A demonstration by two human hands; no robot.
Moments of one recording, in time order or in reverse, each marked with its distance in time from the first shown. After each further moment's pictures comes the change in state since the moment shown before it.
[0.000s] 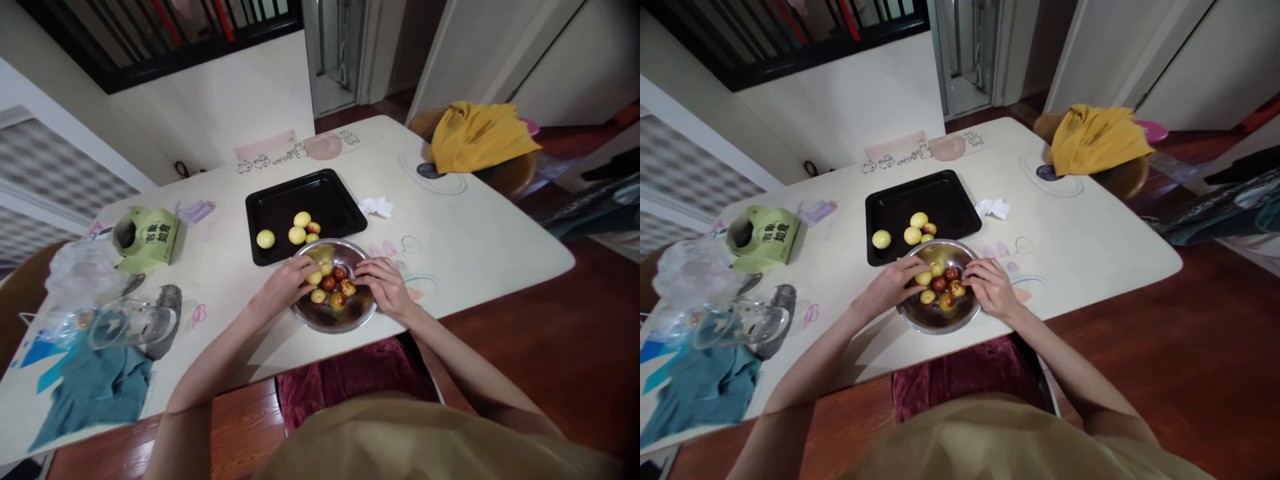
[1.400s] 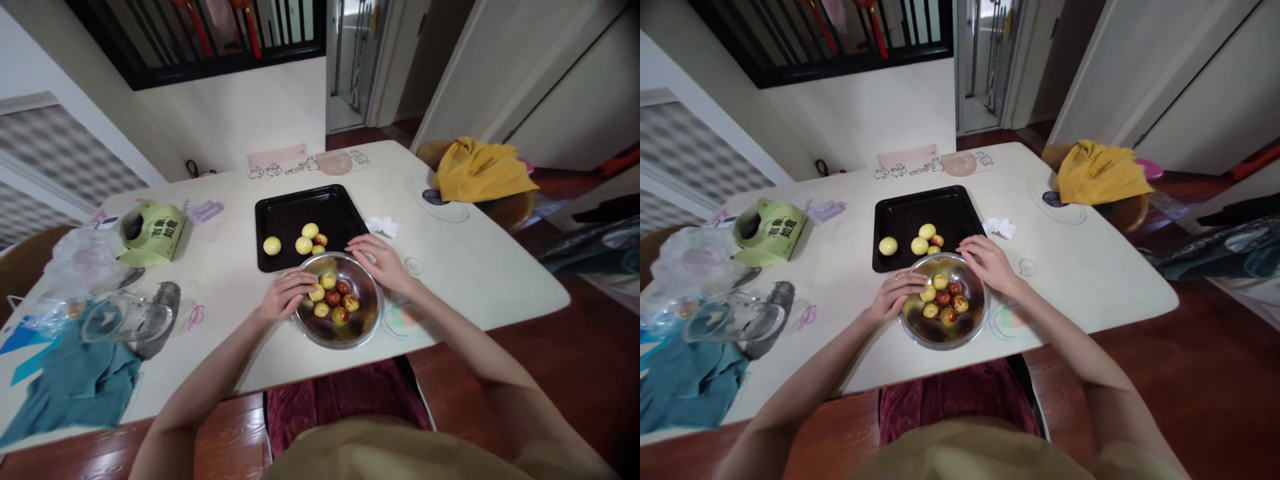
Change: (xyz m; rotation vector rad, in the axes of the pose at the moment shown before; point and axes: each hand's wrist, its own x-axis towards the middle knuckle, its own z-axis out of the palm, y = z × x) left_hand -0.029 -0.031 0.035 -0.273 0.426 0.292; right_hand 0.080 0.049 -0.005 0.039 -0.170 0.133
